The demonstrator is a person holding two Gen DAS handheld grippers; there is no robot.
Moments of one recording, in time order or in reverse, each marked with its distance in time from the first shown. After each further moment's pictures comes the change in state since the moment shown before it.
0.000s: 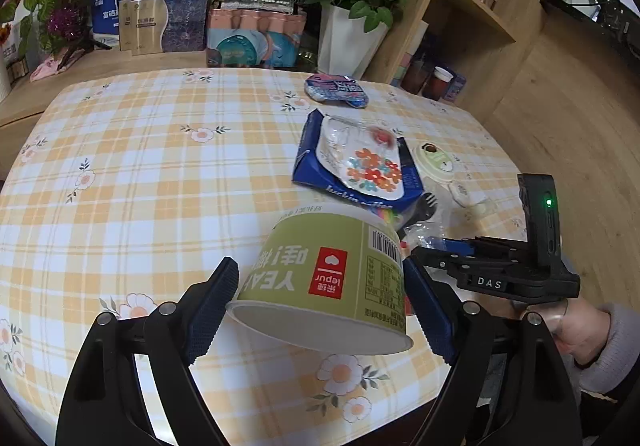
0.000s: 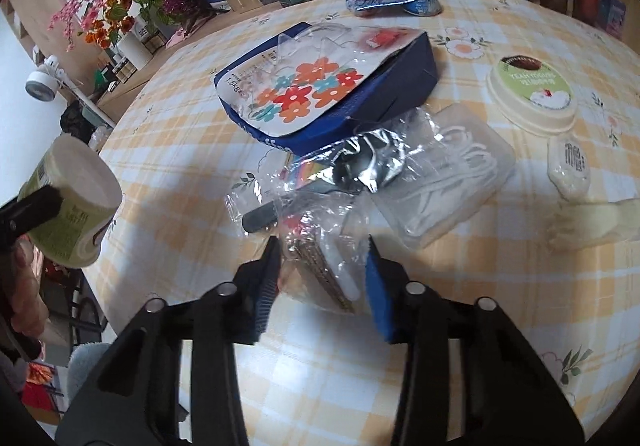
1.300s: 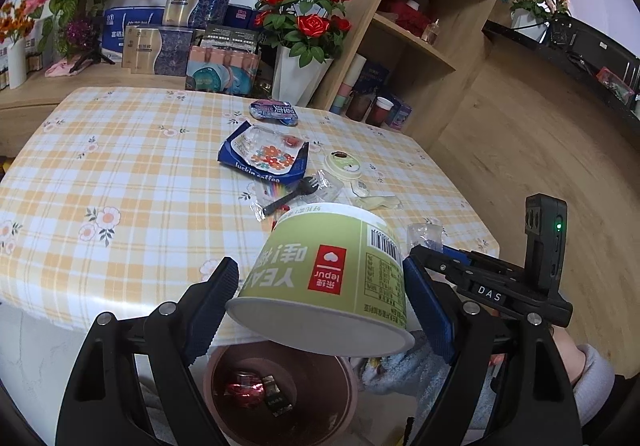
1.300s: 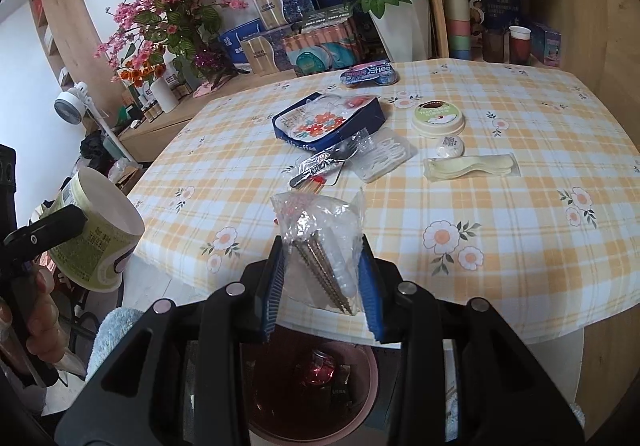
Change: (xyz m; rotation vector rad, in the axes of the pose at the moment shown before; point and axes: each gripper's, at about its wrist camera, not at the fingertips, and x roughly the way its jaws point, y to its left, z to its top) left arm -0.124 -0.118 -0.091 -0.061 -0.148 -0.075; right arm -0.175 0.013 -0.115 -0.037 -0.247 -0.010
